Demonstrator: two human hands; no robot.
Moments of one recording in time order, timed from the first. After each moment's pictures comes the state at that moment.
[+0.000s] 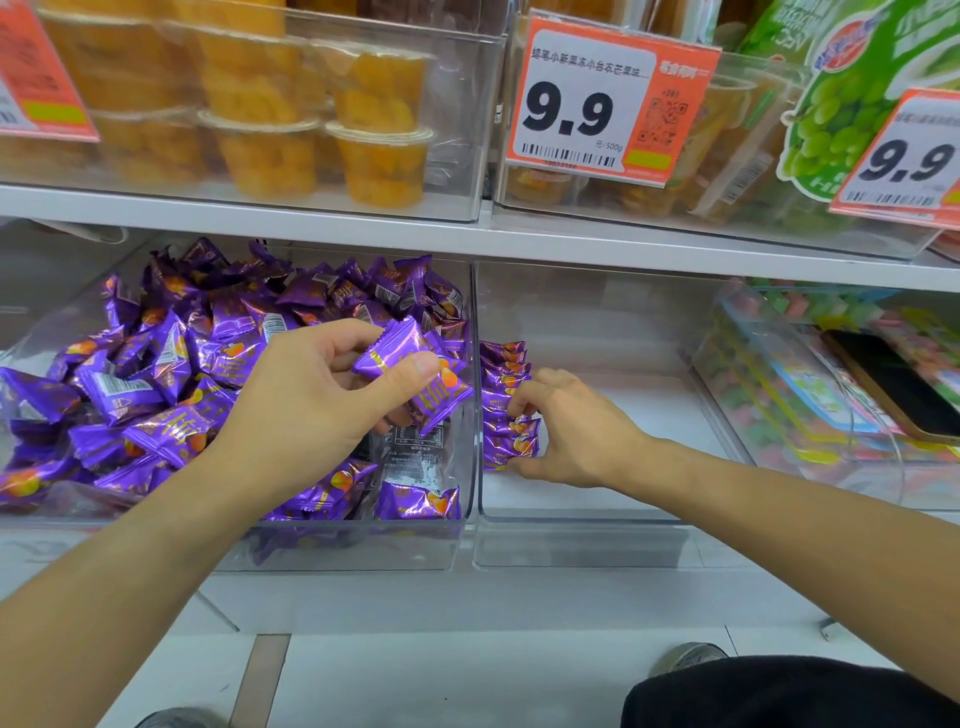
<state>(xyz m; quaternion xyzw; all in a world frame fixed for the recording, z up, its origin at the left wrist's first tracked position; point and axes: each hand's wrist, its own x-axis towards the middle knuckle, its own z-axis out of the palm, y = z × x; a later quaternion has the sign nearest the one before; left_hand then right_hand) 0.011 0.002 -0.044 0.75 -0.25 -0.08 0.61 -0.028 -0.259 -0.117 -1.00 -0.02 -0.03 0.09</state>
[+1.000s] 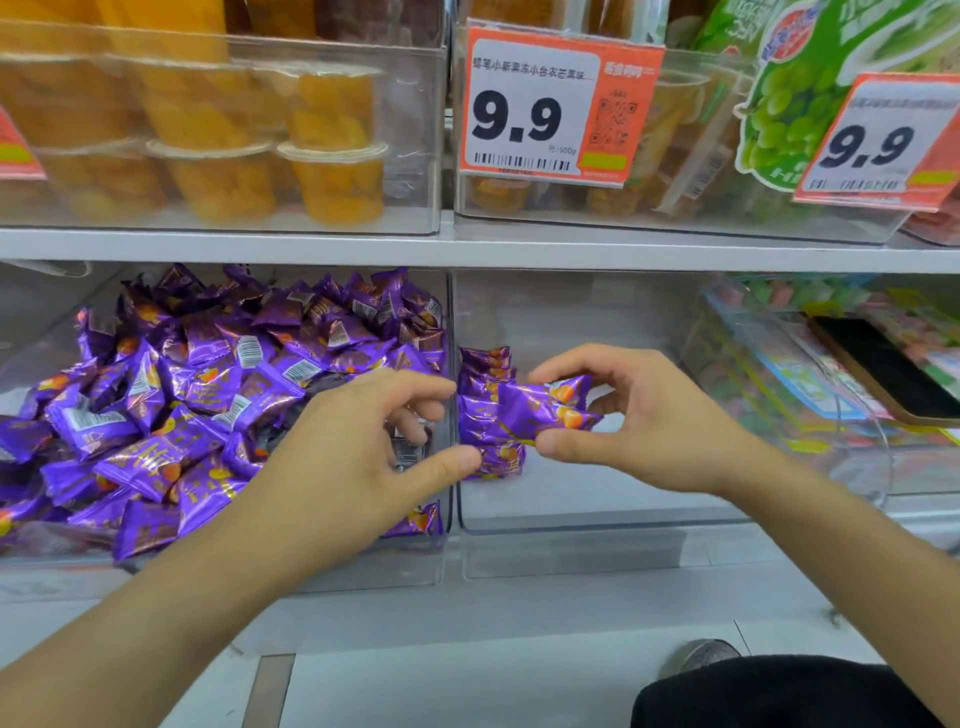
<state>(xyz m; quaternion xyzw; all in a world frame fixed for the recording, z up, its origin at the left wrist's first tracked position) -0.010 -0.017 -0.051 0.84 -0.36 -0.02 0.41 -0.095 -0.256 -0.038 -0.89 0.02 -0.10 0.44</state>
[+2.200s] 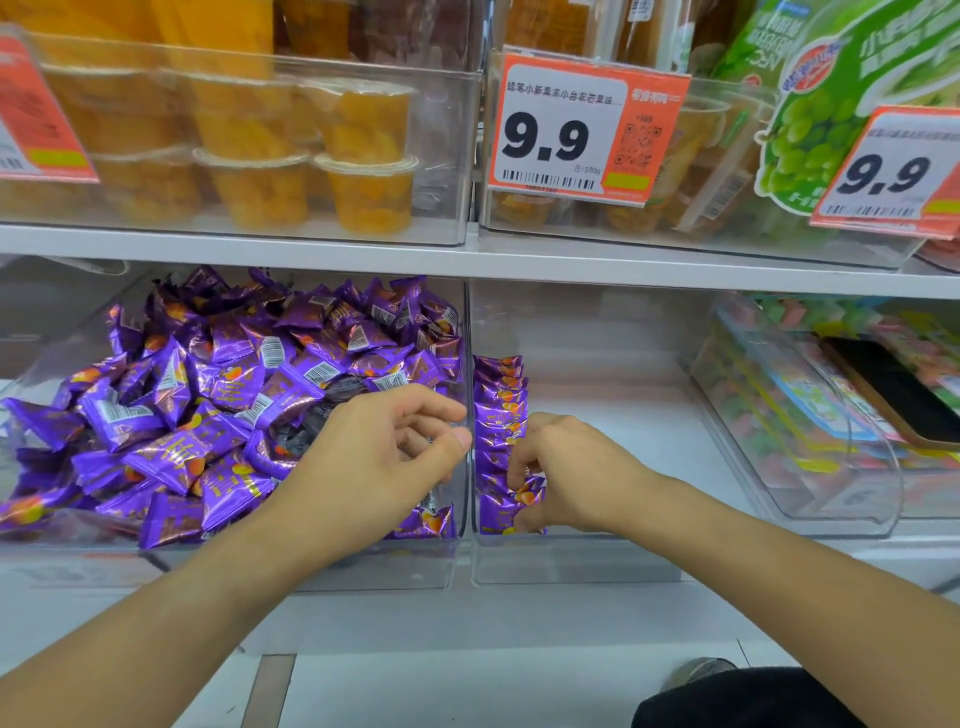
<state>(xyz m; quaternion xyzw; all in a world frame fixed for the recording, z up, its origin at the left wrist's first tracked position) 0.000 -0.021 -0.069 0.79 -0.30 -0.11 0.53 -0.053 -0.235 -0.097 -0.99 -0.02 0.06 0.12</state>
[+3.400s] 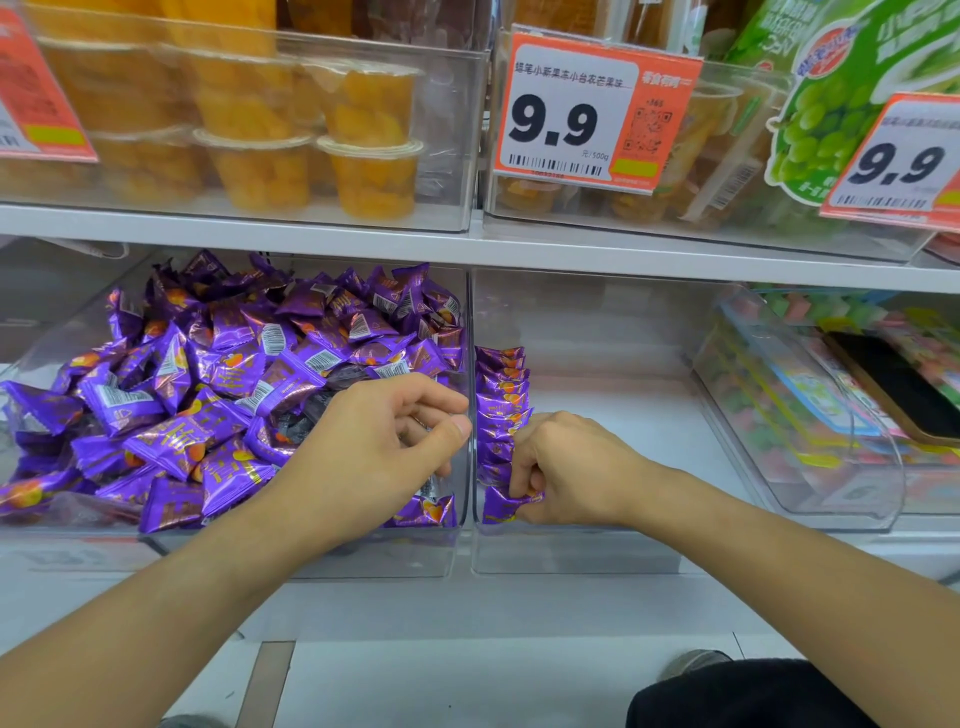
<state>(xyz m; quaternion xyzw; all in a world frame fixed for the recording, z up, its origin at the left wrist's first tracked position) -0.004 -0.021 -0.064 0.79 -0.29 -0.11 0.53 -0.053 -0.241 -0.104 -0.99 -0.10 0.03 0.08</state>
